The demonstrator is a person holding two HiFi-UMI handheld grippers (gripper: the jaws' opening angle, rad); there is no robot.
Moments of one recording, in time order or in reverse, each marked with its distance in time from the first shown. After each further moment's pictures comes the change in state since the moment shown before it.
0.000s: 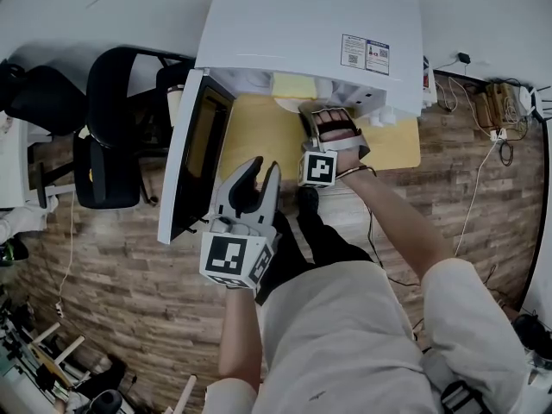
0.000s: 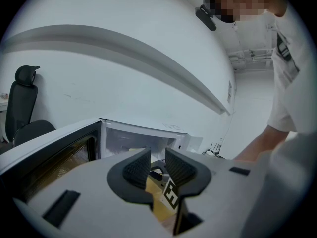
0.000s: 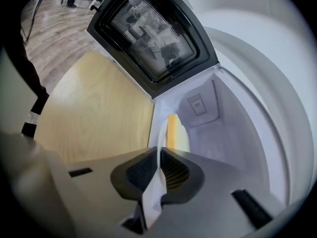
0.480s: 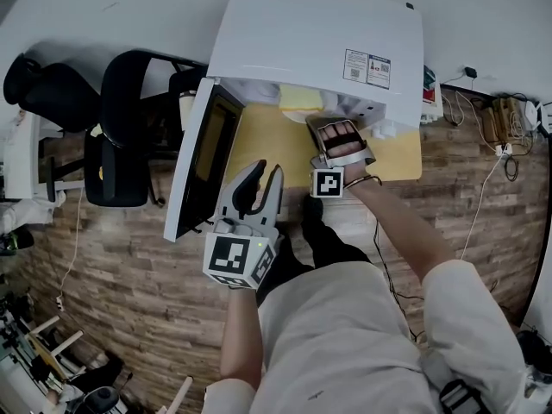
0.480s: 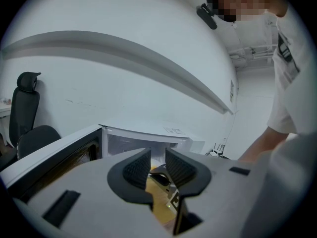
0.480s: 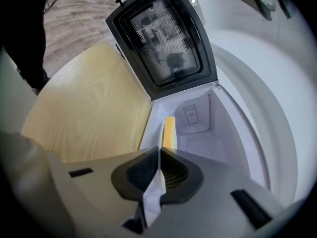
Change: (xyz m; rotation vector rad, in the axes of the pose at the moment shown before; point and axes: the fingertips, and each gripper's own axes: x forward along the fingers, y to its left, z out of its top) left arm -0.001 -0.005 0.018 0.016 -0.012 0.038; right arm -0.012 -0.005 -0.002 -0.158 -0.063 -0.121
